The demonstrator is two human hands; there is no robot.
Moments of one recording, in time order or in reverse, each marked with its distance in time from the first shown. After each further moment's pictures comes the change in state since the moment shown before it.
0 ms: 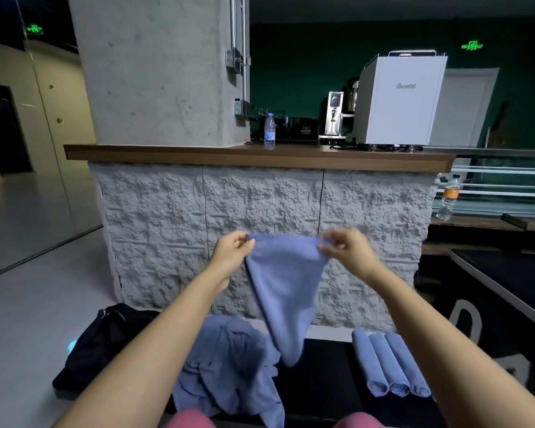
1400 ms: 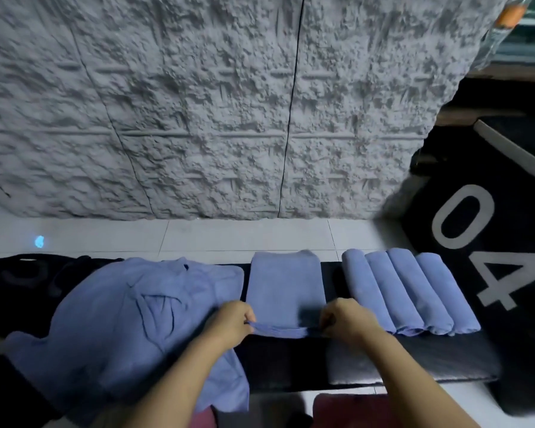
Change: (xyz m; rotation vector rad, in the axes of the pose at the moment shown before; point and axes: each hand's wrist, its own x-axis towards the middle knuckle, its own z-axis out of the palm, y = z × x) left_hand 0.036 -0.381 0.152 0.759 -0.745 -0.352; right_hand -0.065 0.342 0.170 -0.500 -0.733 0.674
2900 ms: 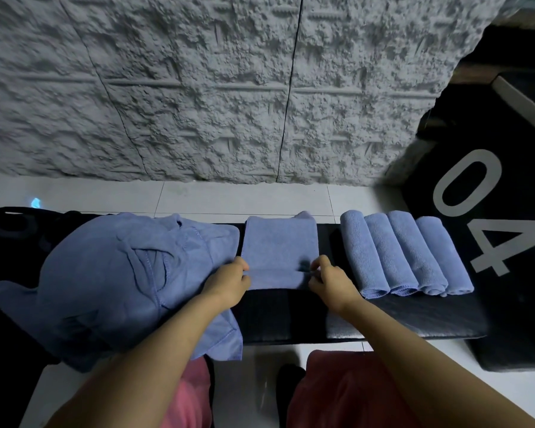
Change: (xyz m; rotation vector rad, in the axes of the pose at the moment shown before) left_hand 0.000 0.000 0.019 0.071 0.041 -0.106; right_hand 0.009 0.001 0.046 0.320 0.151 -0.009
